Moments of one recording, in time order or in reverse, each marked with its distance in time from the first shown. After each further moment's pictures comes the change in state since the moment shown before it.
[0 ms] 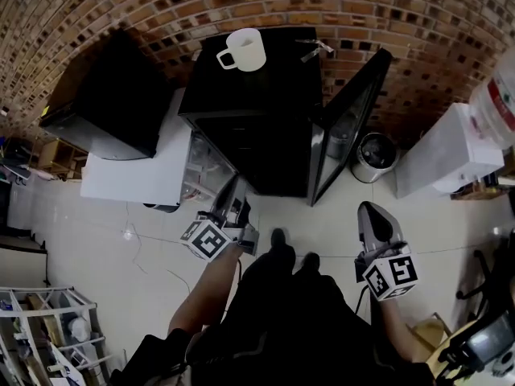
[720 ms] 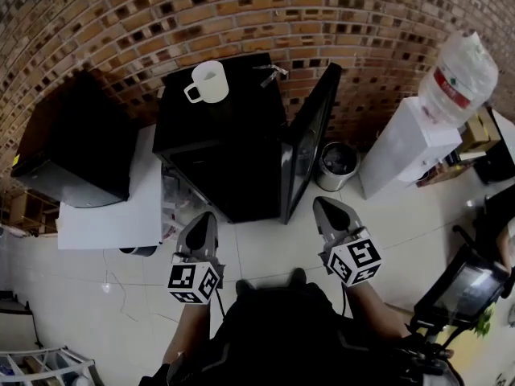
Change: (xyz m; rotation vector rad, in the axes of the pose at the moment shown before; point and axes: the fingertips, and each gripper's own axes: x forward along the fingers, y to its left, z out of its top) left arm -0.042 -0.005 0.023 0.588 0.245 0.118; right arm 0.043 0.051 0.007 -0.067 -0.024 -0.034
